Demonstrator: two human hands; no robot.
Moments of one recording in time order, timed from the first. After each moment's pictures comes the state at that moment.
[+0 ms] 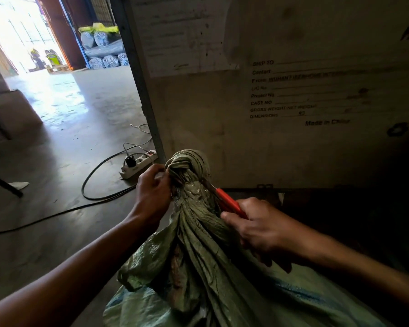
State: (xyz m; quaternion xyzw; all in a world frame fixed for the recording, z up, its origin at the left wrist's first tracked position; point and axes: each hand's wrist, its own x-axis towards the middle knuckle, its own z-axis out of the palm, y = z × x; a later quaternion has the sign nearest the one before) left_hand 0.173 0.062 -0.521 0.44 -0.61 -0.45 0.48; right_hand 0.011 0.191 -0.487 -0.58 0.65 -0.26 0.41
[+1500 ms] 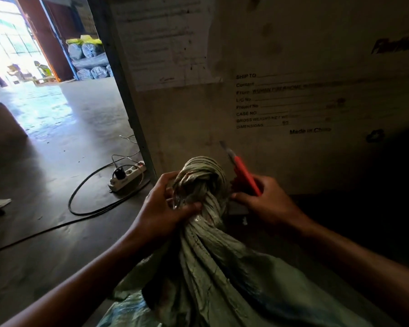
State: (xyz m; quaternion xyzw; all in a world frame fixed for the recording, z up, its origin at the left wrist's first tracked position) left_hand 0.160 0.087 -0.504 0.38 -0.73 -0.43 0.37; right_hand -0.038 0.160 -0.502 -0.51 0.59 -0.52 0.34
